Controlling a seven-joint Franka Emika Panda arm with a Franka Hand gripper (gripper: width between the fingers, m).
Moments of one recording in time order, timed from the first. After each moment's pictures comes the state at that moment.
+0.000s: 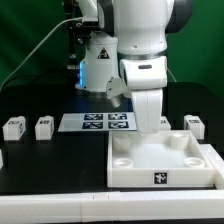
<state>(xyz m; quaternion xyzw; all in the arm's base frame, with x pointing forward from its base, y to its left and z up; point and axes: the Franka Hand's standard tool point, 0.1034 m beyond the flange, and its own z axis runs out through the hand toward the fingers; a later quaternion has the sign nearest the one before) 0.440 0.058 0.023 -0.72 -0.70 0.01 0.05</state>
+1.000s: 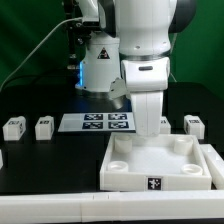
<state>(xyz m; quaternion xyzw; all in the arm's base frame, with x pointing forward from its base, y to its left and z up) 0.456 0.065 0.025 -0.75 -0.66 0.01 0.06</state>
